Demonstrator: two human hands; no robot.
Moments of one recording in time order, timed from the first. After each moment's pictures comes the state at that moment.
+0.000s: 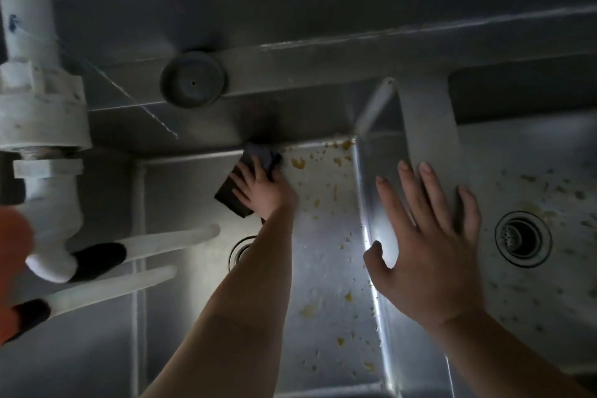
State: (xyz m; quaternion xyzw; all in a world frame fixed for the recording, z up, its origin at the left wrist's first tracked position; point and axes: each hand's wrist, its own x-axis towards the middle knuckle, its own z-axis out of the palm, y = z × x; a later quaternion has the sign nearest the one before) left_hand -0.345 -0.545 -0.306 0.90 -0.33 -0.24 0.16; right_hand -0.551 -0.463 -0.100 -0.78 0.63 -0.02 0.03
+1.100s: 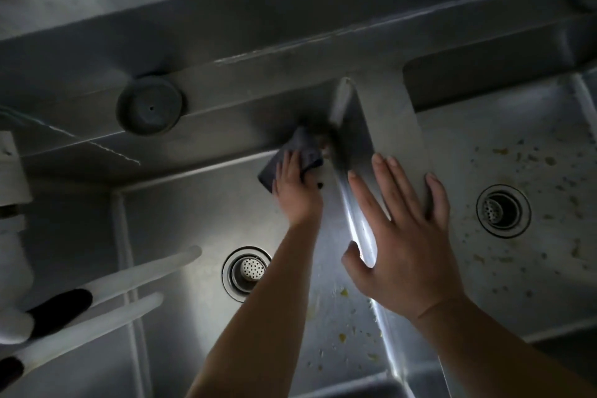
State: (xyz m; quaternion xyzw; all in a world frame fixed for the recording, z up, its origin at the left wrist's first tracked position) left_hand -0.423 -0.544 -0.249 0.77 -0.43 -0.38 0.28; right_hand -0.552 -0.464 -0.099 -0.76 0.64 -0.03 0.08
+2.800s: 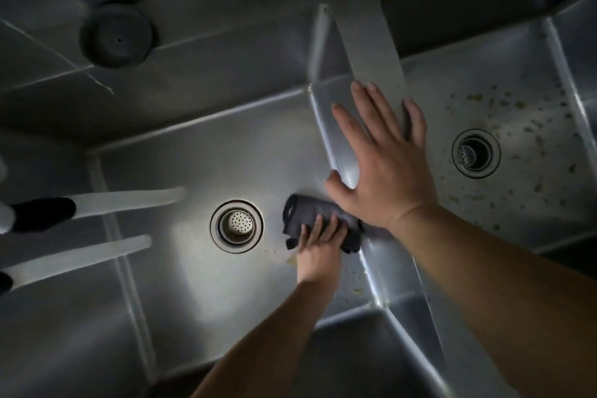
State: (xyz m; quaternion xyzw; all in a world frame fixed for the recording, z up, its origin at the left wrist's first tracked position) left_hand -0.432 -0.329 -0.279 0.56 -0.74 -0.35 -0.08; right_hand -0.552 -0.462 -0.097 -0.76 0.64 -0.02 0.06
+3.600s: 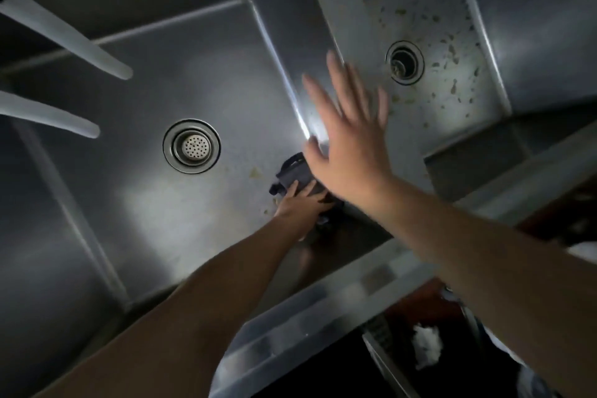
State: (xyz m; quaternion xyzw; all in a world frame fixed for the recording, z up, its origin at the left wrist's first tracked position) left_hand -0.421 -0.240 -0.272 0.31 -0.81 -0.48 -0.13; right_hand -0.517 -0.301 -0.082 -0.69 0.71 -0.07 0.09
